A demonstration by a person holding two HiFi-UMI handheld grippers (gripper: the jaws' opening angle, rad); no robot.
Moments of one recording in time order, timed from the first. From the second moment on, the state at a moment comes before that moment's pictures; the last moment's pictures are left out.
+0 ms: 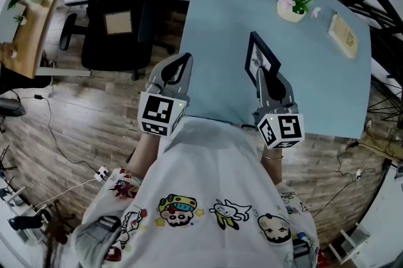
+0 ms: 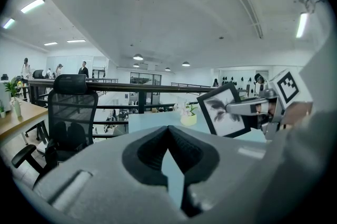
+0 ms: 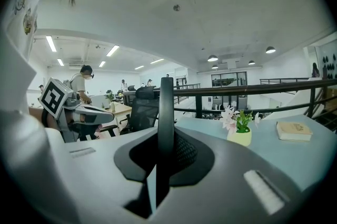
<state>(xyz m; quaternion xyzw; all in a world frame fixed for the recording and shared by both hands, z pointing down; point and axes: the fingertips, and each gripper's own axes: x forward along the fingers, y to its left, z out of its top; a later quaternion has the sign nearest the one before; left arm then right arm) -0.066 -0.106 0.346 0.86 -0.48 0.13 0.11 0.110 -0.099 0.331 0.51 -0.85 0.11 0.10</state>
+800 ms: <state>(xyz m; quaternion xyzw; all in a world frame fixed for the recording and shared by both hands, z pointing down) -0.064 -0.108 0.340 0.86 -0.49 0.13 0.10 0.112 -0.103 0.336 0.51 -0.85 0.12 0.10</state>
